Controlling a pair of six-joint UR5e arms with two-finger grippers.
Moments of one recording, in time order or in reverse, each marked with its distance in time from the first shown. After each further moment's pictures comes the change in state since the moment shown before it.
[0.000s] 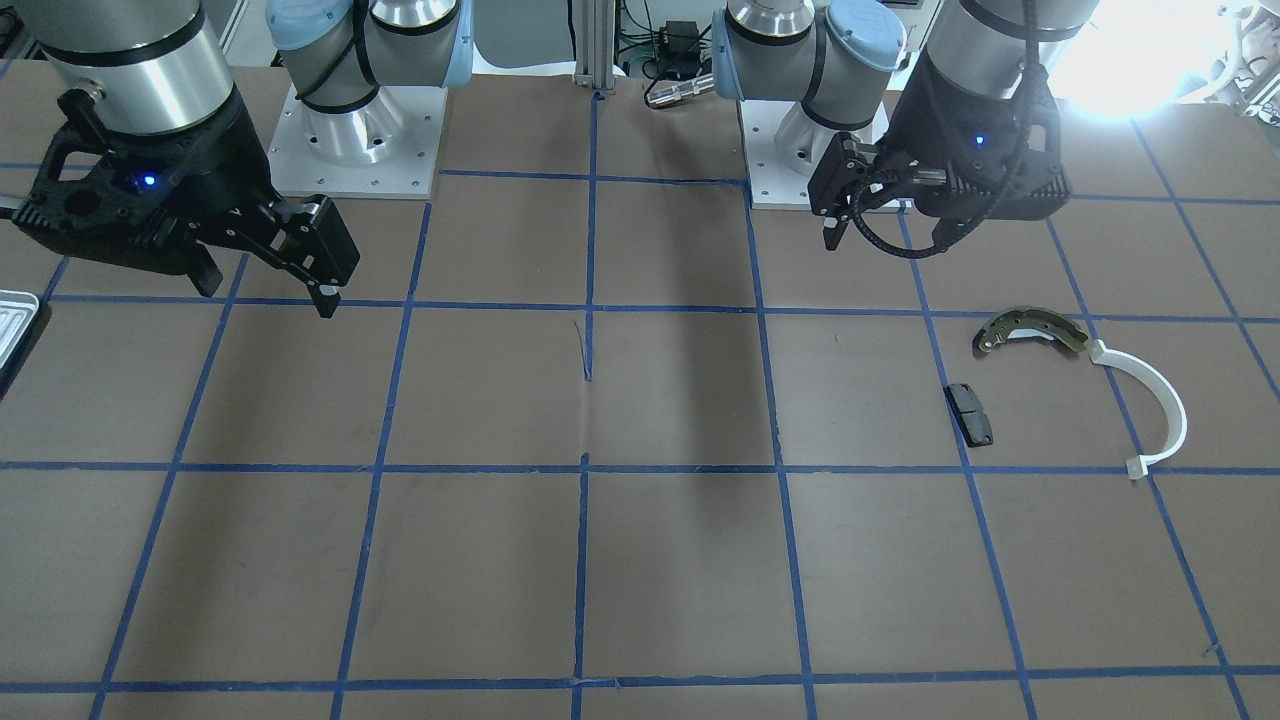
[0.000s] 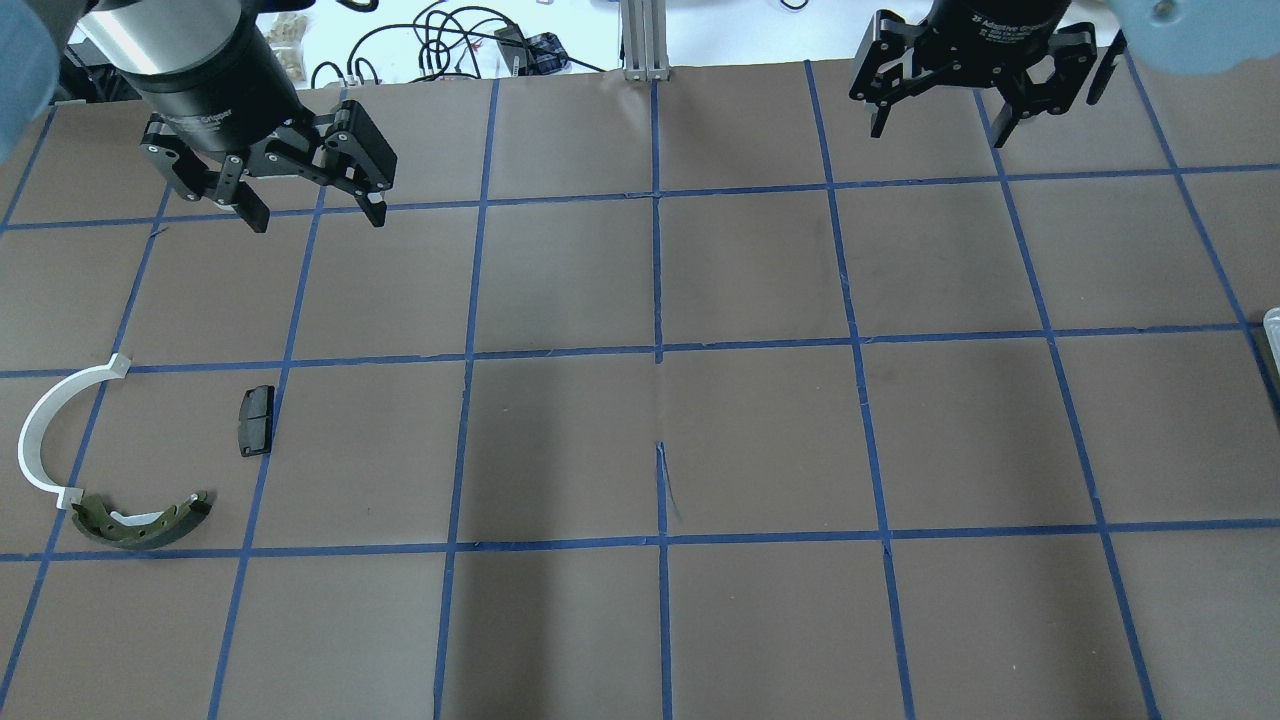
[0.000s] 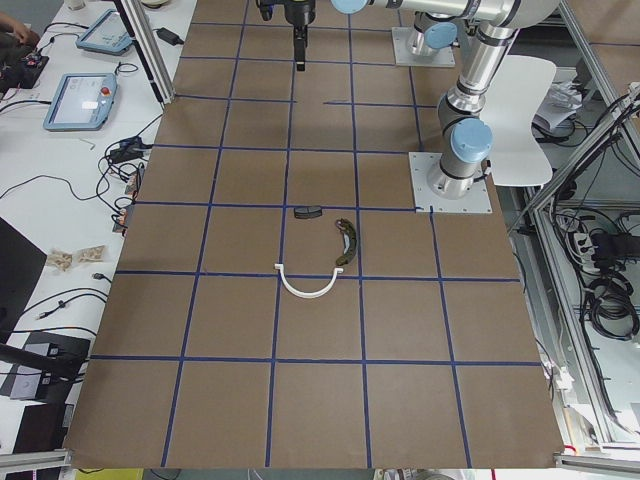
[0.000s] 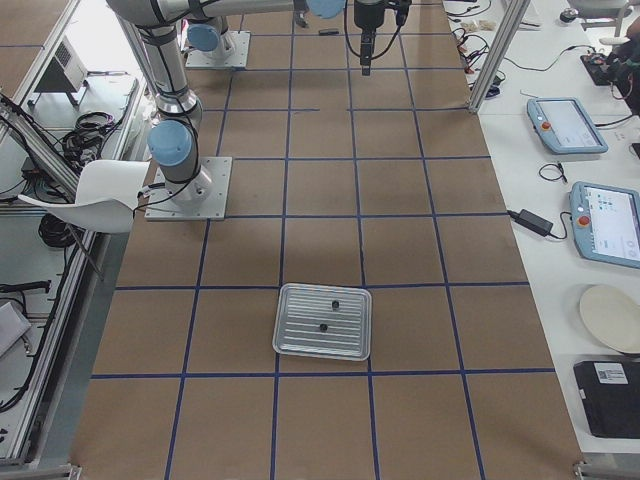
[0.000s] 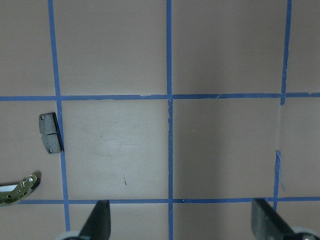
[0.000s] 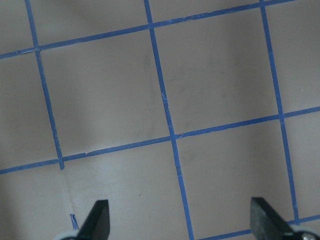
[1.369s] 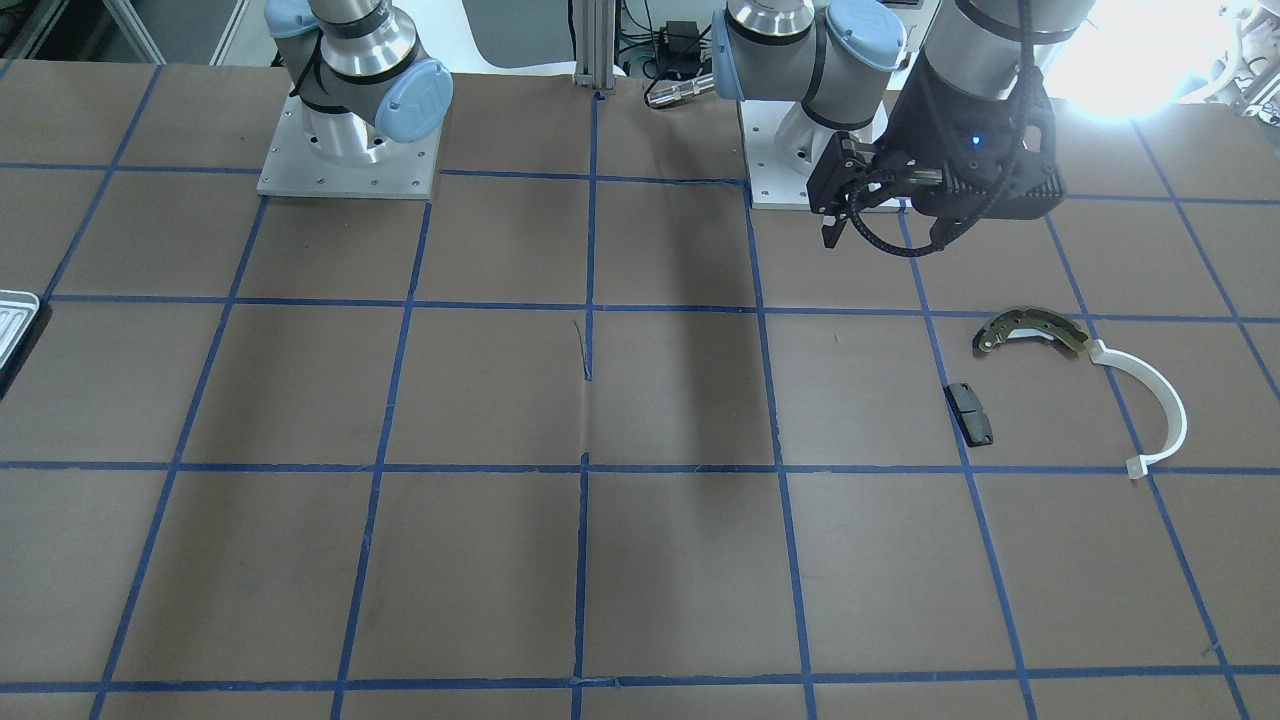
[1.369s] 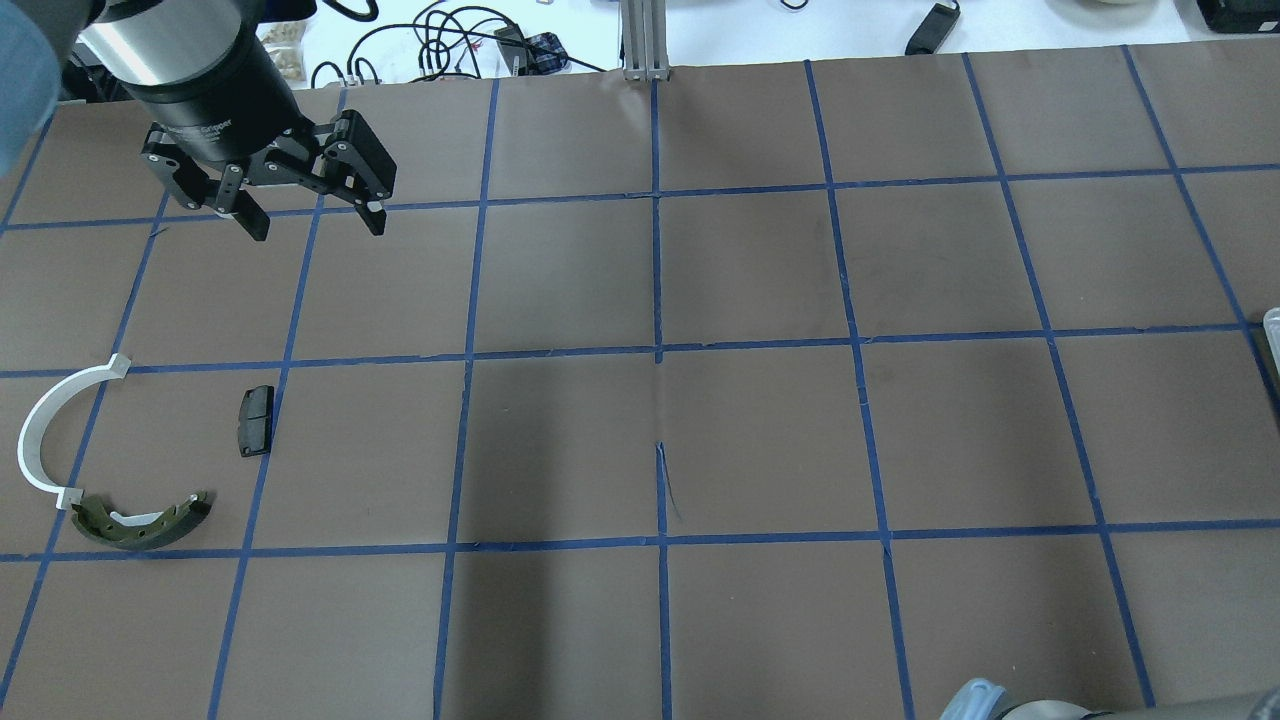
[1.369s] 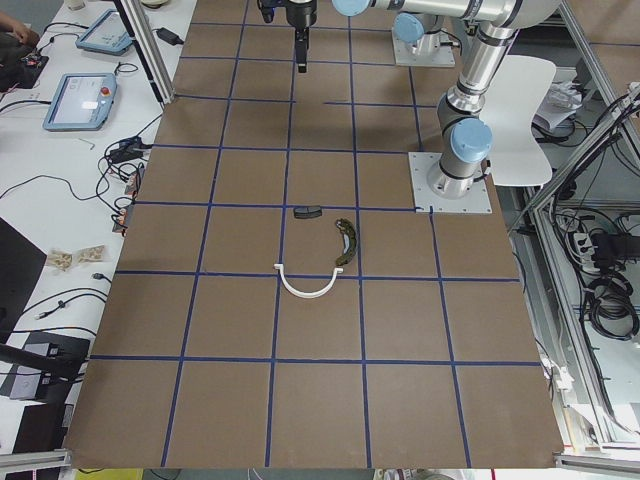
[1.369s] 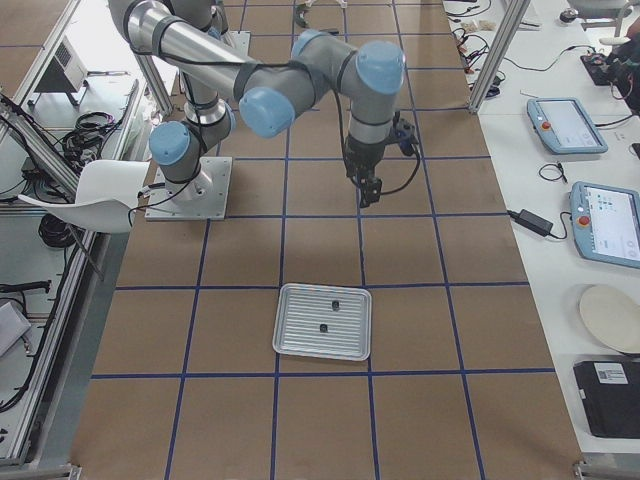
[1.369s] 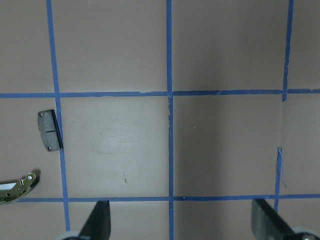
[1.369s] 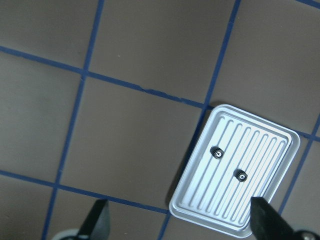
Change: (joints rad) left arm 0.004 0.010 -0.020 0.003 -0.001 0.007; right arm -0.775 0.079 0.019 -0.023 -0.020 -1.282
